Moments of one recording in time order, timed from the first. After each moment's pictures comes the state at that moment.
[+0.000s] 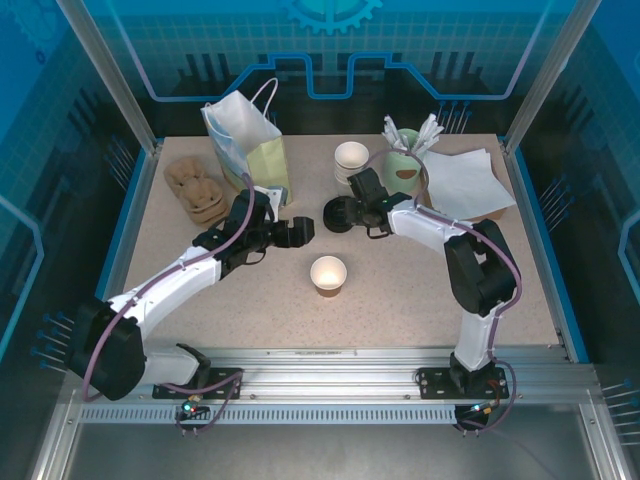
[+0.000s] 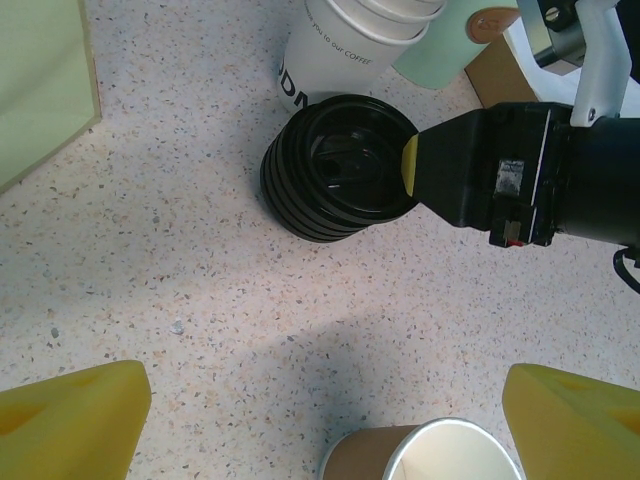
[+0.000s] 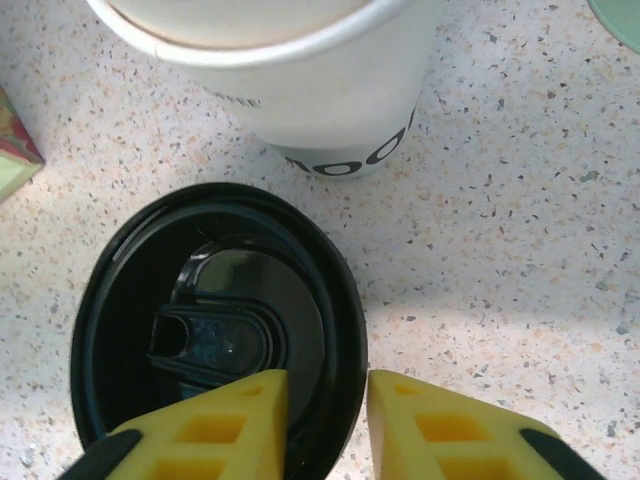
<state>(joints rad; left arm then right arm) -0.47 1.31 0.90 -0.23 0.13 -0.46 0.52 1.88 1.32 -0.35 0.16 0.52</state>
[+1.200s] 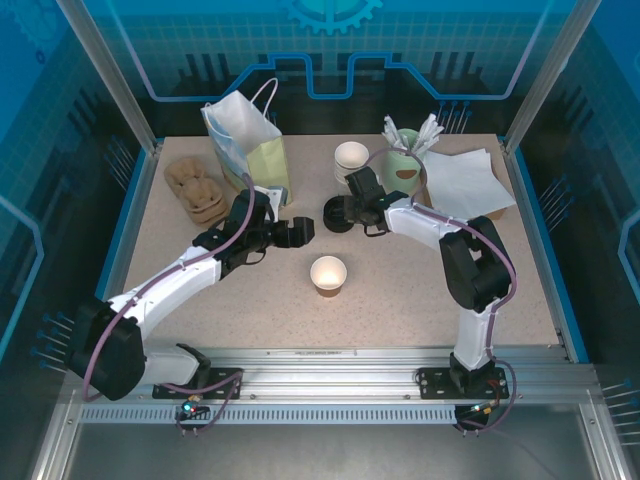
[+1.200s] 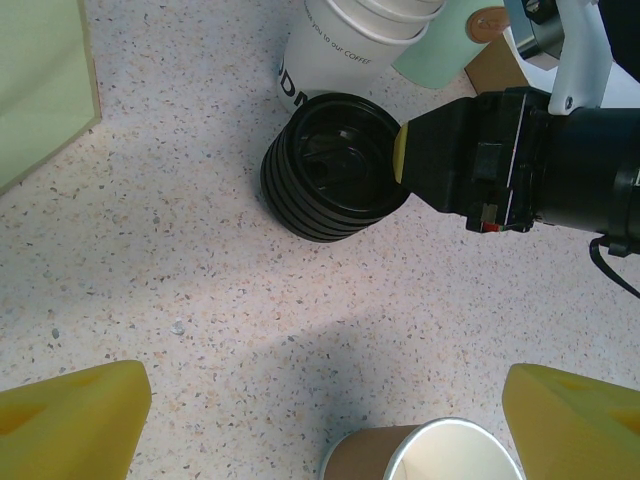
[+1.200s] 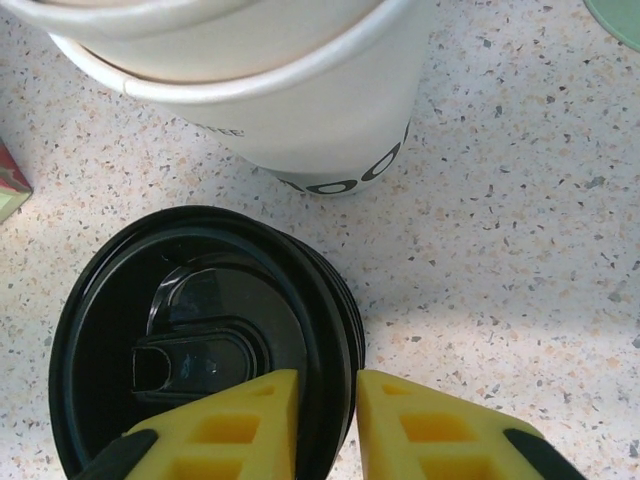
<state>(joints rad) -0.47 1.31 0.90 -0.23 0.13 -0.45 0.52 1.92 1.35 -0.35 0.18 0.56</state>
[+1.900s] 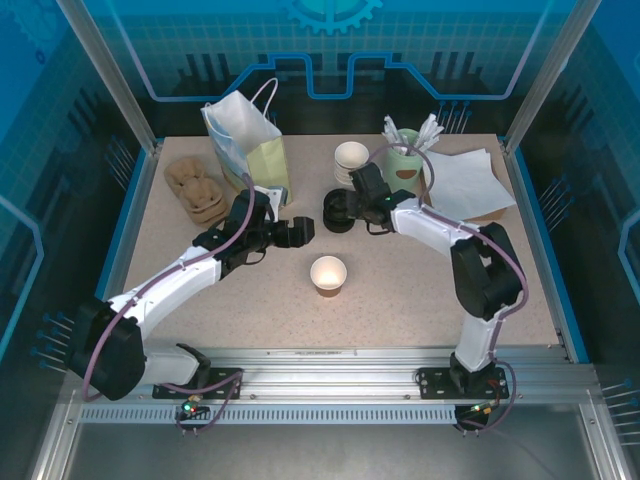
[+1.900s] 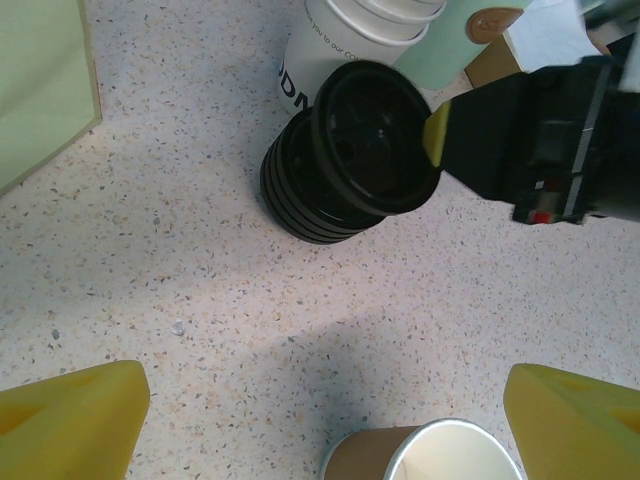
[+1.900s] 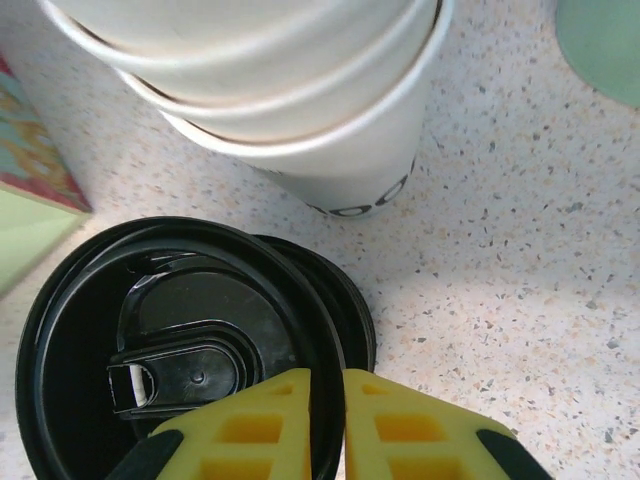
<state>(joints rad) -0.47 1.31 0.90 -0.22 0.13 -0.46 0.52 1.83 1.33 -0.34 0.17 0.56</state>
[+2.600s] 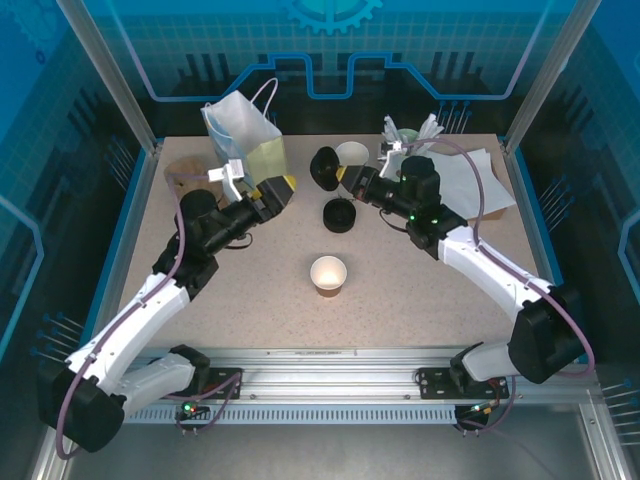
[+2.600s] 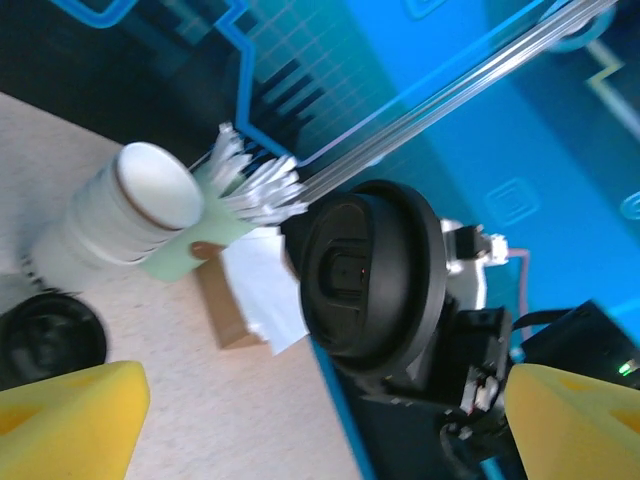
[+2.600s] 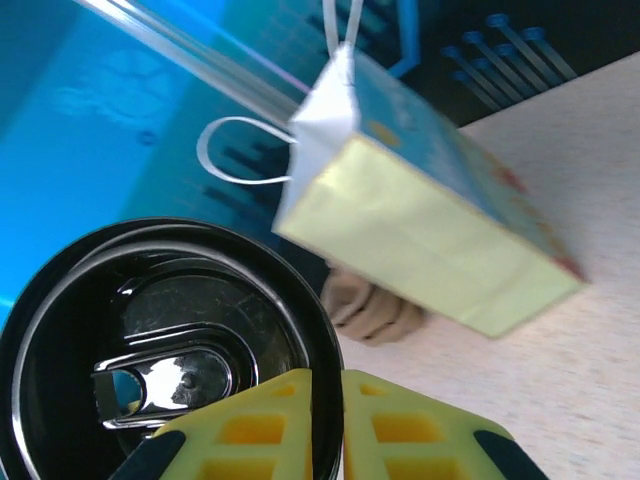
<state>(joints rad) -0.39 1.02 0.85 0.16 0.32 -0.97 0.49 1.39 1.08 0.19 -0.39 0.93</state>
